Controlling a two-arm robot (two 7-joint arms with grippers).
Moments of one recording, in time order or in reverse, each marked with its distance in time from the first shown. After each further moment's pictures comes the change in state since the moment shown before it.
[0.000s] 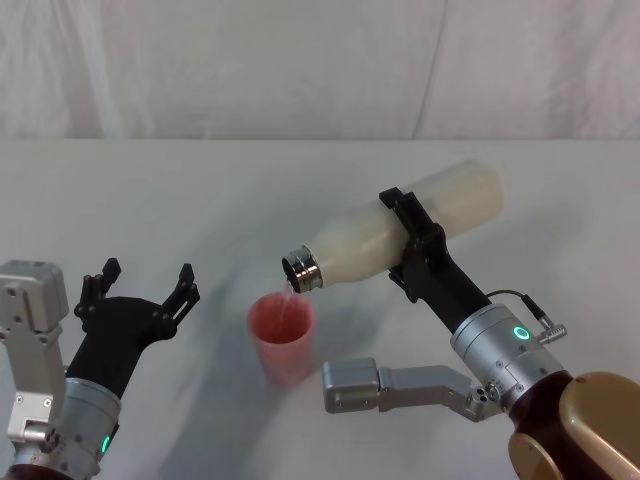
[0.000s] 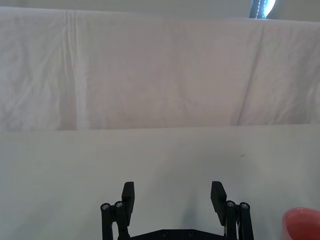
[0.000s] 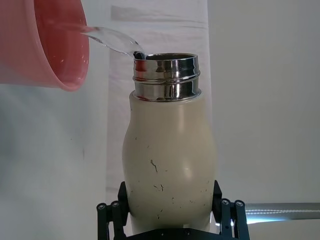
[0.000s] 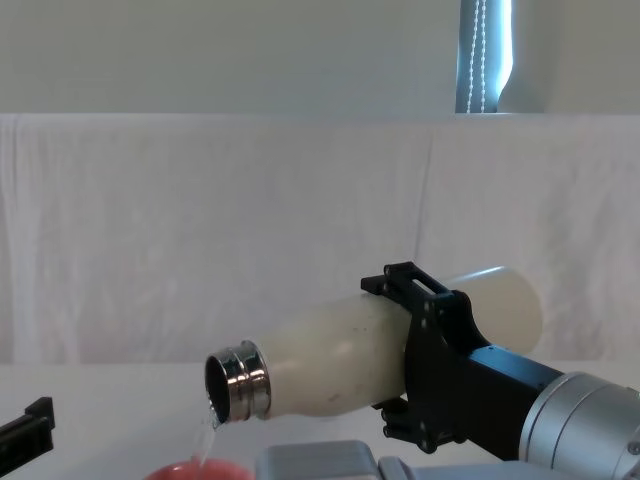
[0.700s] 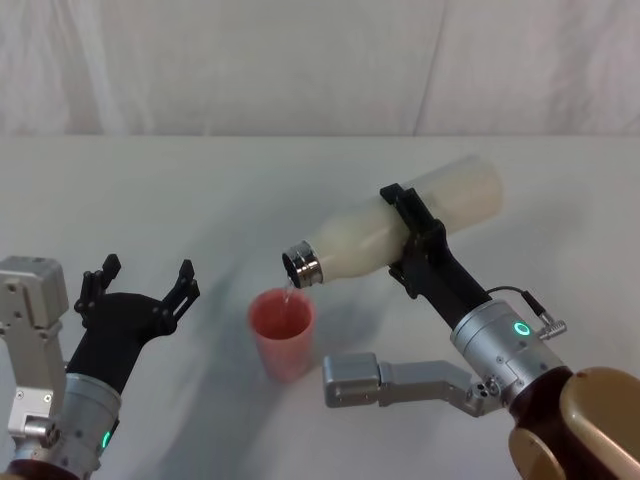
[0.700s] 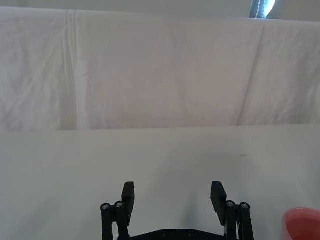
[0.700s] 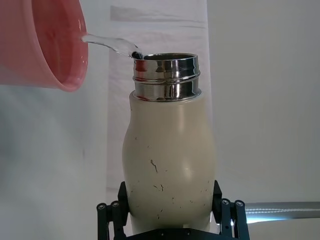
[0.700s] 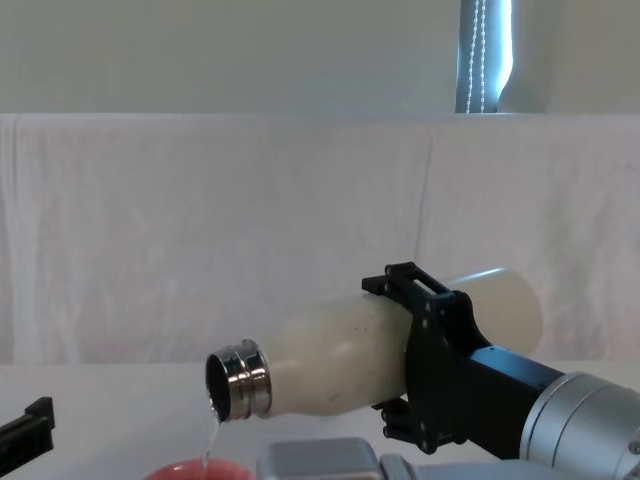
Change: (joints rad) left arm 0.000 0.000 0.000 0.000 0.000 0.000 0.000; right arm -0.001 -0.001 0.002 0.000 0.008 -0.001 -0.001
